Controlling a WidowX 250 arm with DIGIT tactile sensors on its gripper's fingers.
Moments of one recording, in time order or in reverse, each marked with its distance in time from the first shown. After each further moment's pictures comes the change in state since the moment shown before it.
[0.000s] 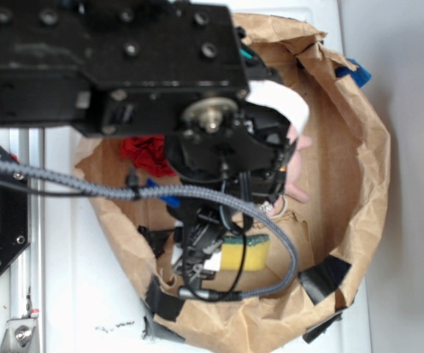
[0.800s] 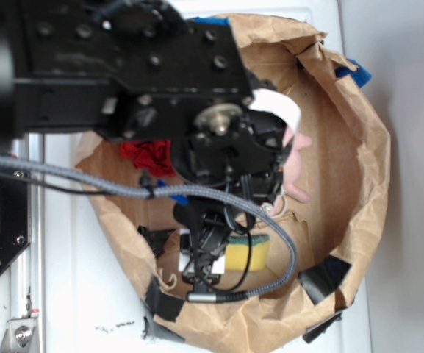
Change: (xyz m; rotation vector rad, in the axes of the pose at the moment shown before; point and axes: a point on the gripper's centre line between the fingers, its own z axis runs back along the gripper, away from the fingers) arm -0.005 -0.002 -0.024 -0.069 0.050 0.079
